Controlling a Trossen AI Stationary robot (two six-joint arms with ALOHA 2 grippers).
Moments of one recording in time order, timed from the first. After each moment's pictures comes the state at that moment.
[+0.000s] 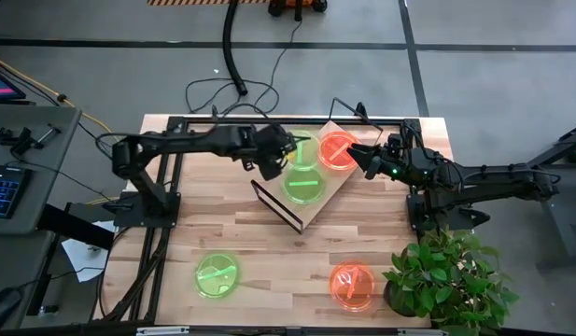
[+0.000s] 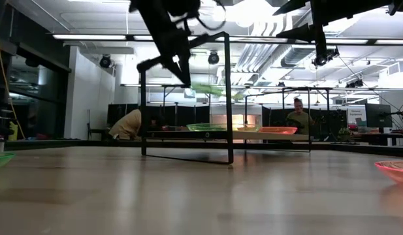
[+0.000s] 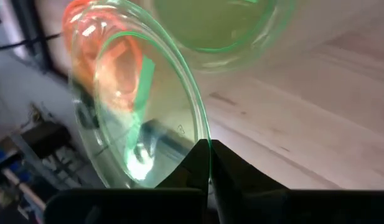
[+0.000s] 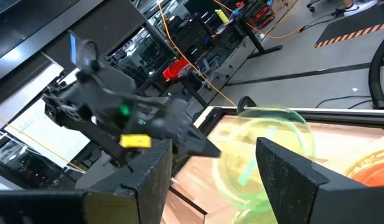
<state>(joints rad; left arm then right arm) 0.24 1.69 1.40 -0.69 -0.26 1.62 -0.06 0.74 0.55 0.15 0.45 0.73</state>
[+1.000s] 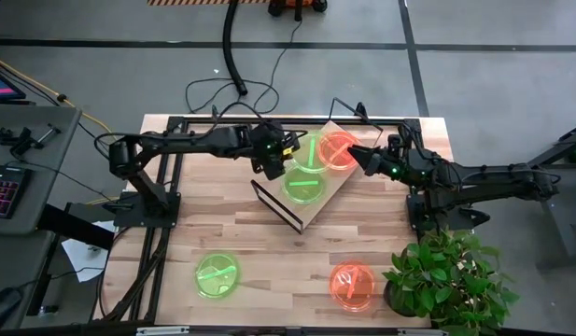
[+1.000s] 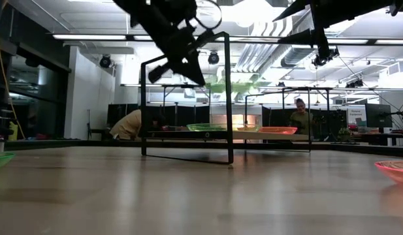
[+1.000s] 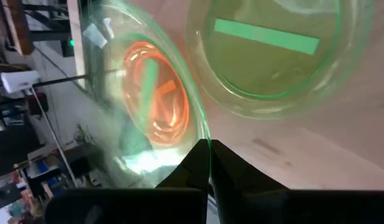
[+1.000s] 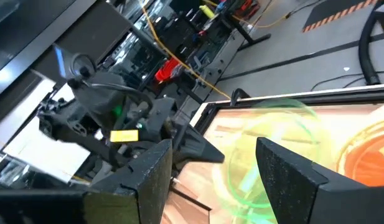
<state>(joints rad) 0.28 1.67 1.29 -0.40 -0.04 1.63 -0.06 0.74 0.55 0.11 0.47 0.87</state>
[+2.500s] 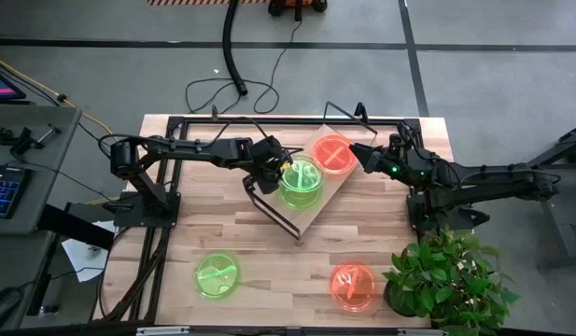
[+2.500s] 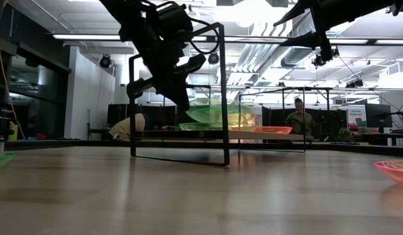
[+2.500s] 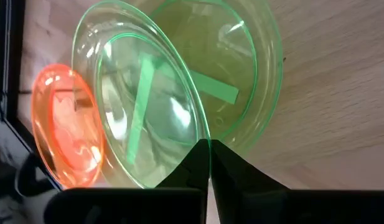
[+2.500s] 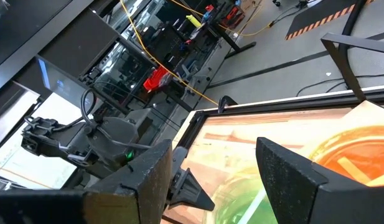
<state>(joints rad) 0.24 1.68 1.14 -0.43 0.08 1.41 -0.06 0.74 0.55 0.08 0.54 0.89</state>
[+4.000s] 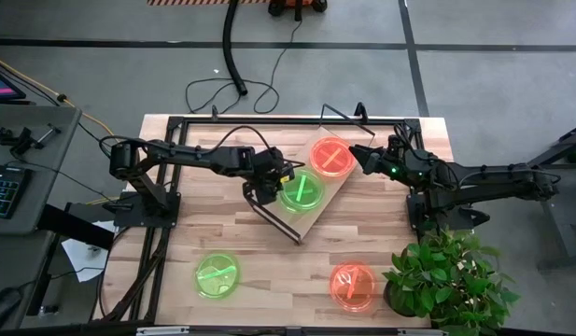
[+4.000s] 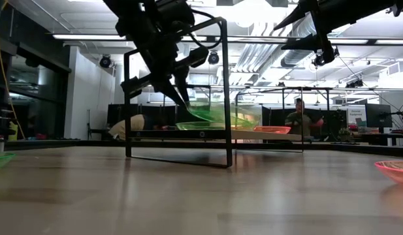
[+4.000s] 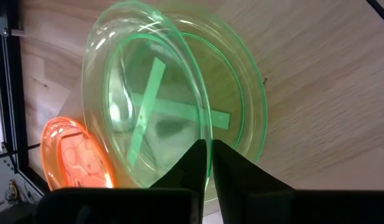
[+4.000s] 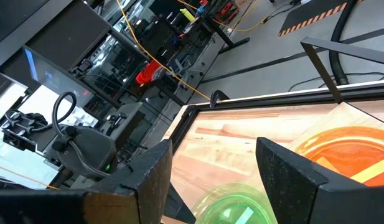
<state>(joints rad) 0.16 1.68 1.14 -0.45 0.07 1.52 -0.06 0.74 0.55 0.04 0.54 0.89</state>
